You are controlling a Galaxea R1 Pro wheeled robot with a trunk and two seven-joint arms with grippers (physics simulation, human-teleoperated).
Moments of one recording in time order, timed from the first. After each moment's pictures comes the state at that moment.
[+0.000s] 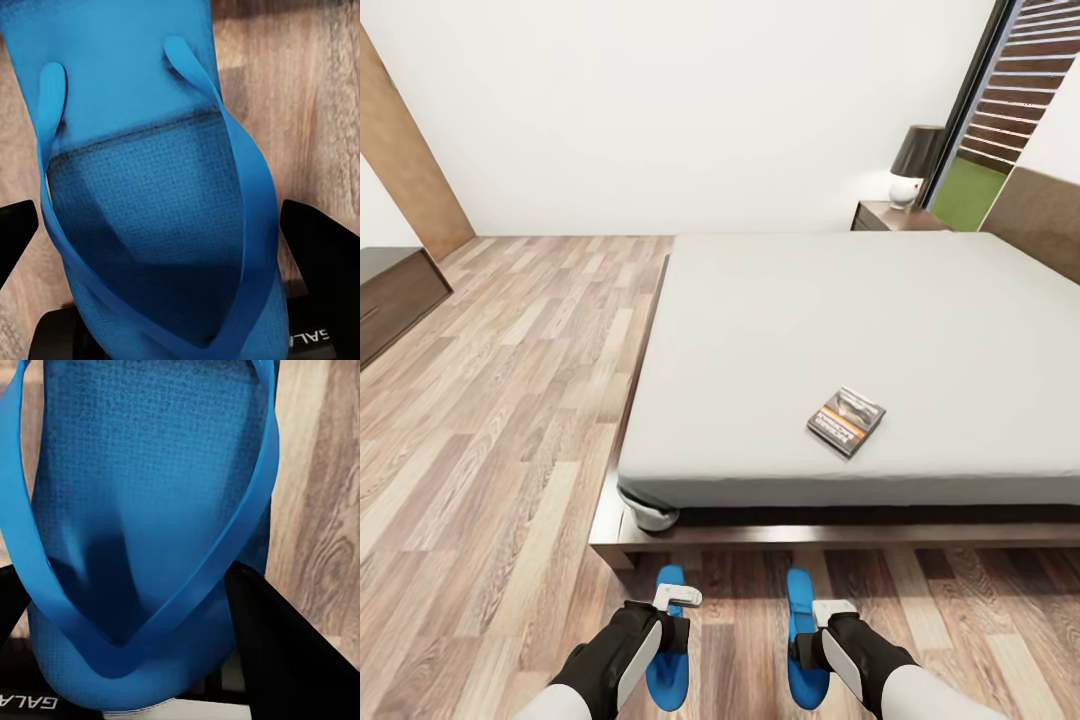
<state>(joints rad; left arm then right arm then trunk) -0.53 -0.17 -0.22 -0.53 0.13 0.55 0.08 -0.62 0.06 0.19 -0.24 -0.19 0.43 -0.07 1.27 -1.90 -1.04</state>
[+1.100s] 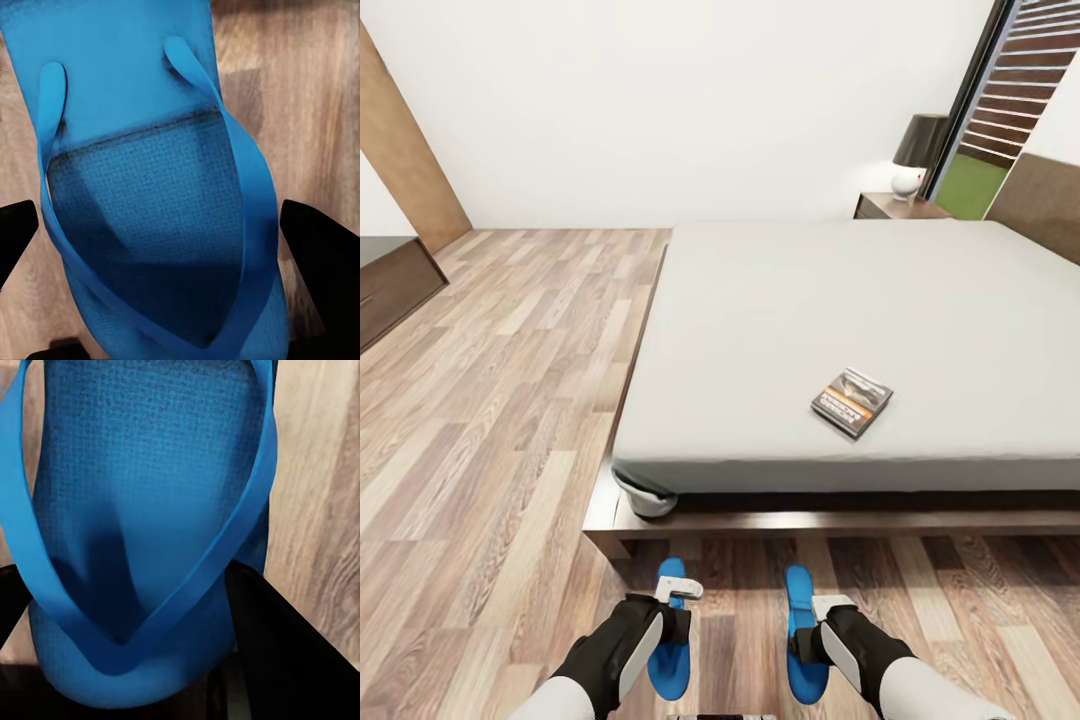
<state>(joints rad) -0.54 -0.17 -0.22 -0.54 0.13 0.55 0.08 -0.64 0.06 0.19 -0.24 -0.19 0.45 -0.07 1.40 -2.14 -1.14</state>
